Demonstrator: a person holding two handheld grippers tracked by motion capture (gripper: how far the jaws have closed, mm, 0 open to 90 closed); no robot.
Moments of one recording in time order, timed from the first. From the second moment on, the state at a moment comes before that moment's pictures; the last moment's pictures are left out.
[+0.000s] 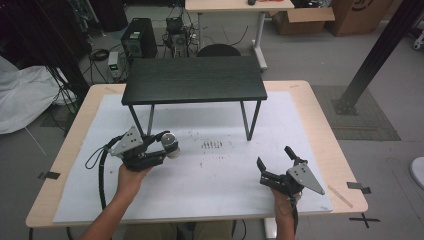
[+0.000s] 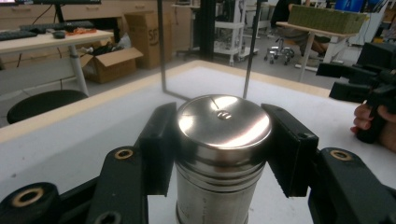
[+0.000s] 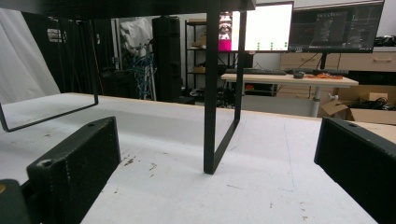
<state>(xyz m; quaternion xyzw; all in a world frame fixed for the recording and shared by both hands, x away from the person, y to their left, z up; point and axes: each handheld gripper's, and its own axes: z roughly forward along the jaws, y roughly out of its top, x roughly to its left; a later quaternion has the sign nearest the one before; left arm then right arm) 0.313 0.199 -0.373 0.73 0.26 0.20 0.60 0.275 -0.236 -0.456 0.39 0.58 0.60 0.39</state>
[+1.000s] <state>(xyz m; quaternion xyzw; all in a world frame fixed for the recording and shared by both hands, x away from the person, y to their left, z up) 0.333 0.198 -0.293 0.72 0.24 0.19 0.62 0.275 -0.237 -0.456 0.39 0.58 0.60 0.39</state>
